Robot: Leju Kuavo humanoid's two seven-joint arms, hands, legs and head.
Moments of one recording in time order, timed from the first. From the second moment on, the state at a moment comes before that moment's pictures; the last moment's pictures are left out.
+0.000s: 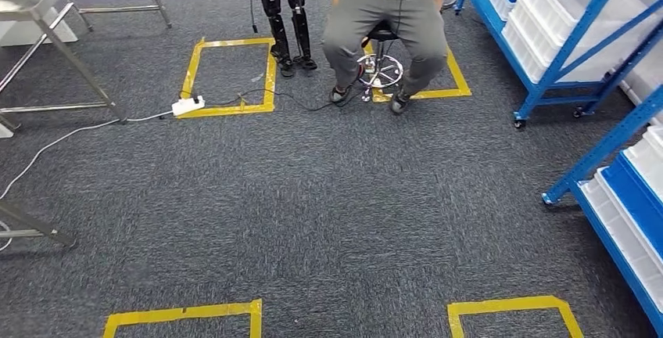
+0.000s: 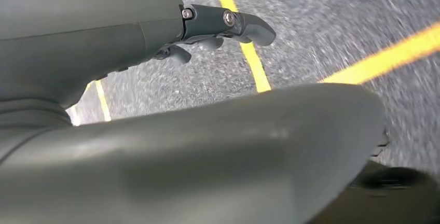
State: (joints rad) left arm -0.10 -0.14 0.75 -0.21 -0.99 0.01 0.04; right arm -0.05 0.09 -0.57 -0.19 1.21 -0.12 0.31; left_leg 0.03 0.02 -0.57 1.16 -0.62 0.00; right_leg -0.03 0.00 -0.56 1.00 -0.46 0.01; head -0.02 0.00
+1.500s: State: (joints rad) left arm -0.10 -0.14 0.75 -0.21 -1.01 0.02 0.06; right arm -0.05 0.10 -0.57 -0.19 1.23 -0.12 0.33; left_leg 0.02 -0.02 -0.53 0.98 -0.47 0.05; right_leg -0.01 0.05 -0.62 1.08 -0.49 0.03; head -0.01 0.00
